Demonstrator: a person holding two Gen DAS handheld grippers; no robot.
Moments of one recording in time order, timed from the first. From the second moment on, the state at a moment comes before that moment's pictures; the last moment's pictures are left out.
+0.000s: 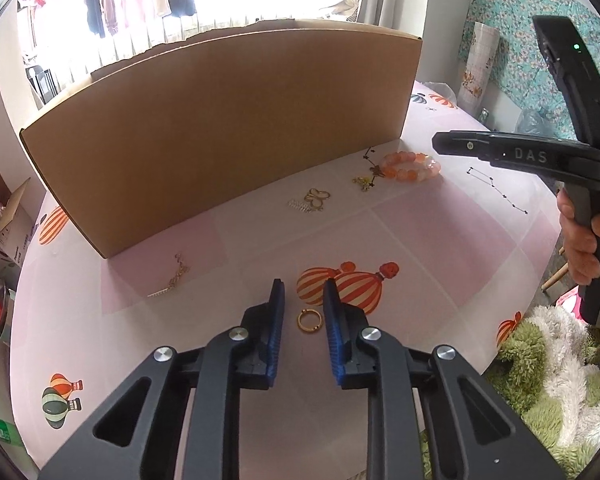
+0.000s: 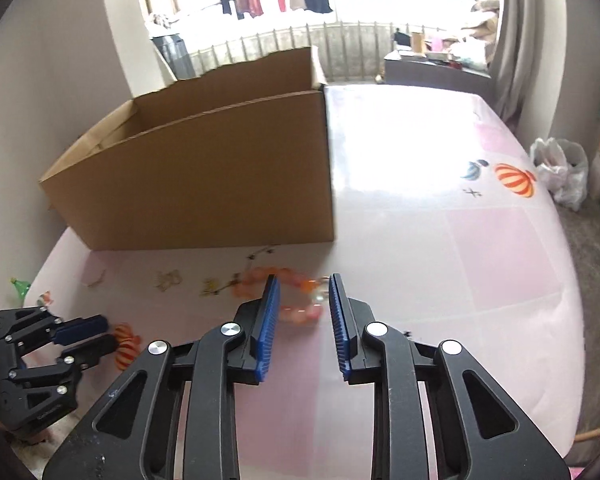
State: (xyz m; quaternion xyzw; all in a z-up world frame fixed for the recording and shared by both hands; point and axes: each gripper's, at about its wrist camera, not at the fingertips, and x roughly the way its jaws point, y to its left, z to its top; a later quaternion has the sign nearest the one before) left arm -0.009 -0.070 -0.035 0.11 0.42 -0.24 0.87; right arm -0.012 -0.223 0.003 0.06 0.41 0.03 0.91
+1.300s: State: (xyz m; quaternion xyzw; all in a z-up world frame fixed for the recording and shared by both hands) left arm -0.009 -0.073 -0.035 0.11 0.42 -0.23 0.87; right arm -0.002 -0.207 -0.014 -0.02 0.42 0.05 0.91
